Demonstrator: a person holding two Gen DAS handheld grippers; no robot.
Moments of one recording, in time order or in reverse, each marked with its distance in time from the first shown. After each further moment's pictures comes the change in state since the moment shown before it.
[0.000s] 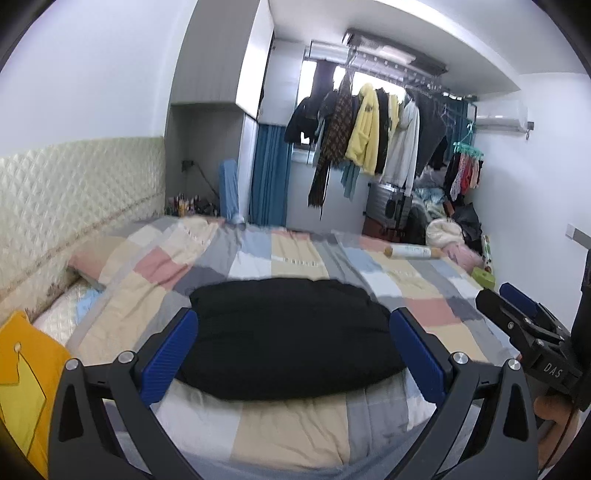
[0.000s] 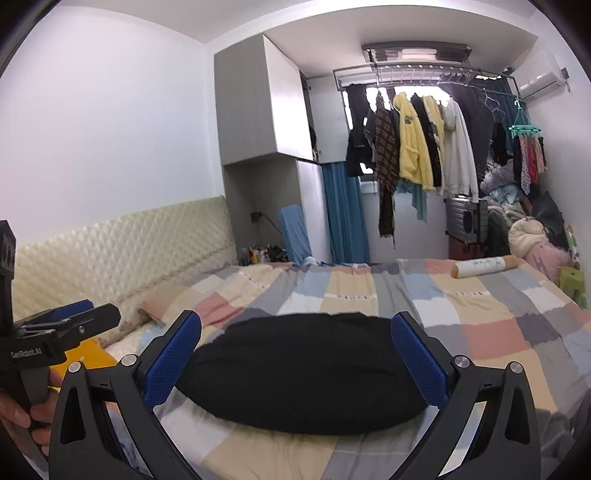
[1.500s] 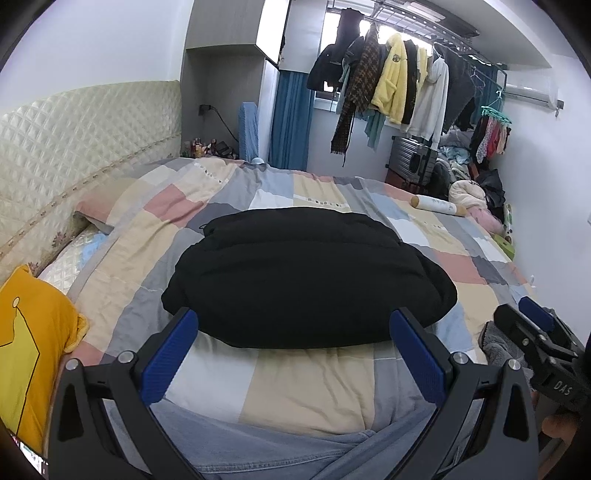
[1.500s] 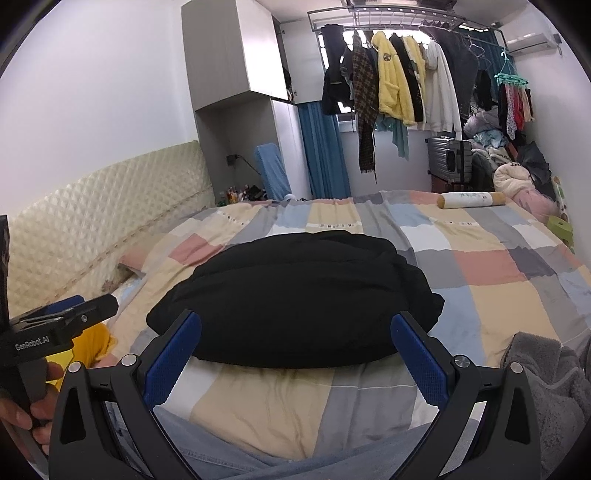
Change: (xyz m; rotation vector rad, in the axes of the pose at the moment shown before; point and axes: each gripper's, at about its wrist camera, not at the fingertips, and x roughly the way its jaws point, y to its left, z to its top) left arm 0.040 0.016 -0.052 -0.033 0.180 0.075; right arm 0.033 -0.003 -0.071 0.060 0.224 -0.064
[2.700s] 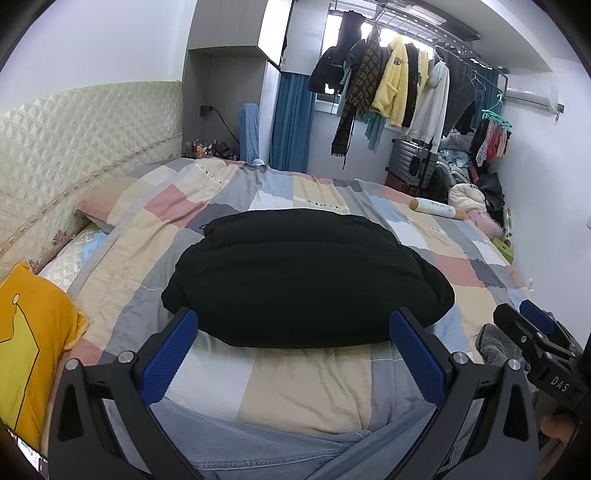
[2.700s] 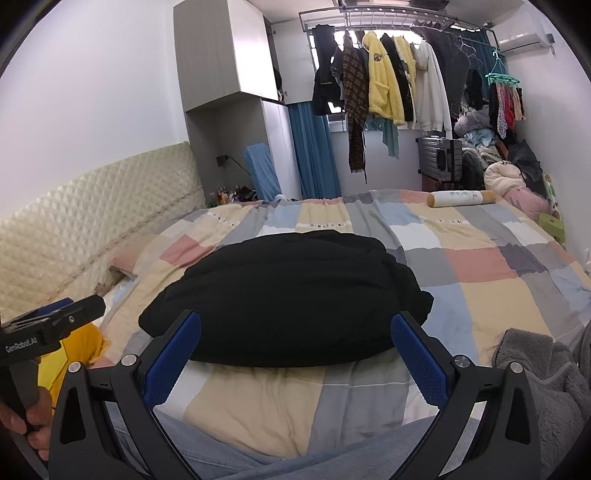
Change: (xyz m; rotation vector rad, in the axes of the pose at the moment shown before) left arm -0.004 0.000 -0.002 -0.017 -0.004 -0.008; right arm -0.005 -0.003 0.000 0.014 -0.014 -0.041
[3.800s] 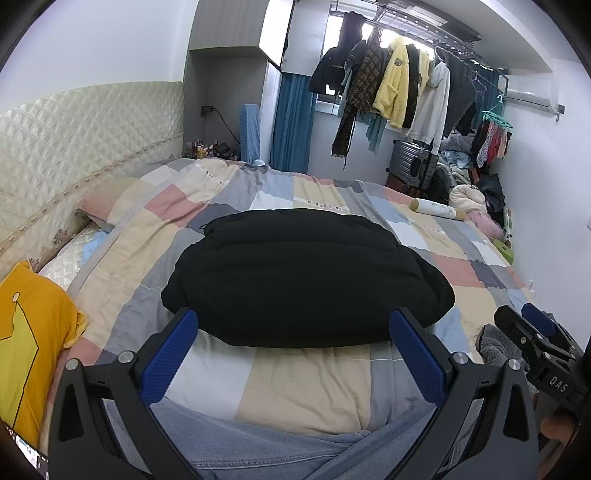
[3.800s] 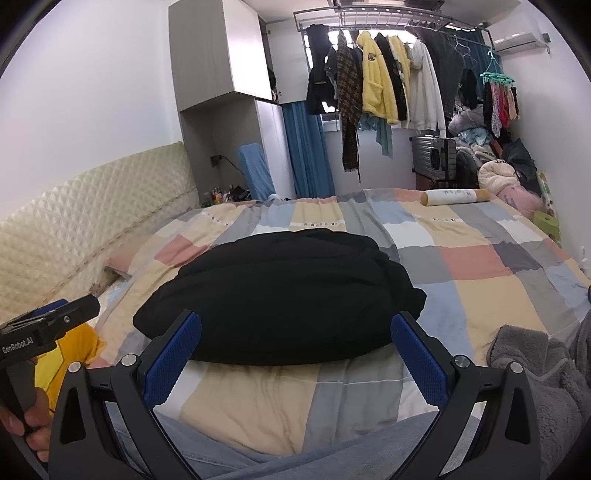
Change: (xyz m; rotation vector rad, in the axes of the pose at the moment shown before) left arm -0.002 -0.003 -0.001 0.001 -0.010 0.007; right arm -0.002 -0.003 0.000 0.010 0.005 -0.023
